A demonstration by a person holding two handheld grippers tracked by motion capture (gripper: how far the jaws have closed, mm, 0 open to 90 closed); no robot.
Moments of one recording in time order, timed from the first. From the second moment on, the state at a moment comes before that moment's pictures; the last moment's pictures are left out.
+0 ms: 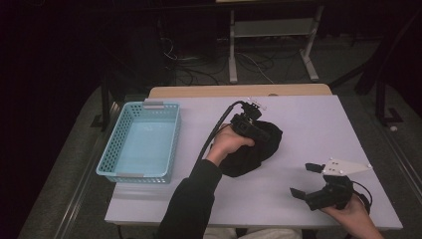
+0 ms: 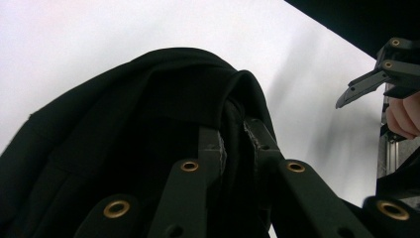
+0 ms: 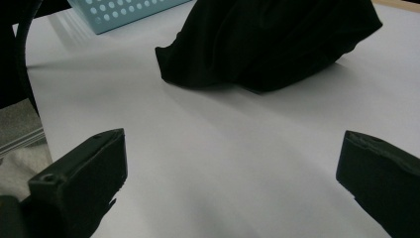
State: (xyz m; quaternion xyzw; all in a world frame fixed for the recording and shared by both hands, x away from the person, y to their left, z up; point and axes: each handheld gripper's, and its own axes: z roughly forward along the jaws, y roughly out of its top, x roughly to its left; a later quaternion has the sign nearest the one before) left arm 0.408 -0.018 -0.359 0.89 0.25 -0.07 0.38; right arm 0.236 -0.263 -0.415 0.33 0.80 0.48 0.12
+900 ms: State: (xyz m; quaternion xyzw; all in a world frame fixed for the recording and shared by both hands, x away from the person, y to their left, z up) left arm 0.397 -0.025 -0.363 0.89 0.26 -0.02 0.38; right arm 0.237 -0.263 -0.416 0.33 0.81 0.47 0.12
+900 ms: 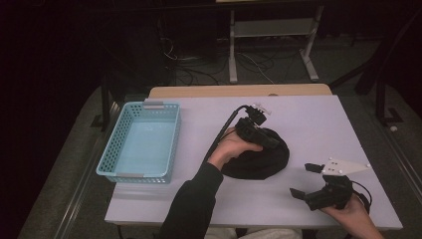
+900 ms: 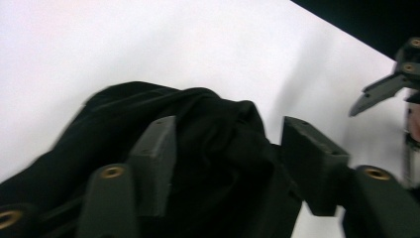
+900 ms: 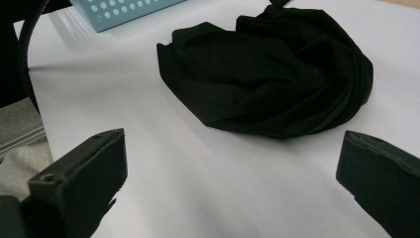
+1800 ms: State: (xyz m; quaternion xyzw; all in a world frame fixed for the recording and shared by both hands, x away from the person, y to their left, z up) left arm 0.386 0.017 -0.346 0.87 0.26 -0.03 0.41; right arm 0.236 -0.263 -0.417 0.34 0.81 0.47 0.12
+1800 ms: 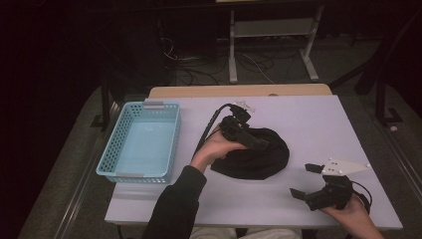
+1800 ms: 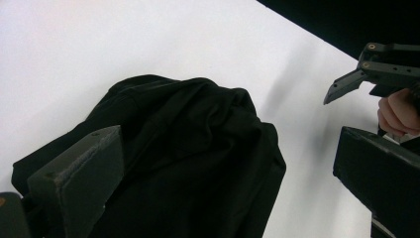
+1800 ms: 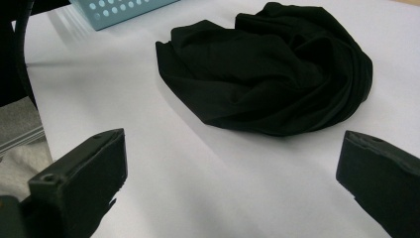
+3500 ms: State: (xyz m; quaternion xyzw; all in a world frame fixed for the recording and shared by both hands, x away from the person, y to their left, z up) left arm 0.324 0.134 -0.346 0.85 0.28 0.05 0.45; right arm 0.237 -0.262 -0.418 0.33 0.81 0.47 0.12
